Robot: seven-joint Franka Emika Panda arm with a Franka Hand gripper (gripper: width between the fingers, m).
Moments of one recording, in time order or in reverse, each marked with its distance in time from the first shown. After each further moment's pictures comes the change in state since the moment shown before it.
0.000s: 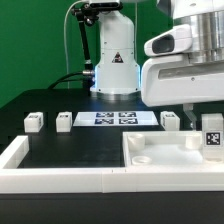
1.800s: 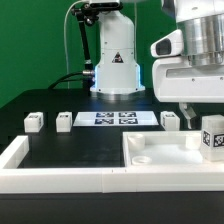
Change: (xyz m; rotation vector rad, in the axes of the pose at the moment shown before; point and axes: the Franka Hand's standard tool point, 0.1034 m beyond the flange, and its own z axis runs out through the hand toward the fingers) arm -0.008 -0.006 0.003 0.013 -0.019 0.231
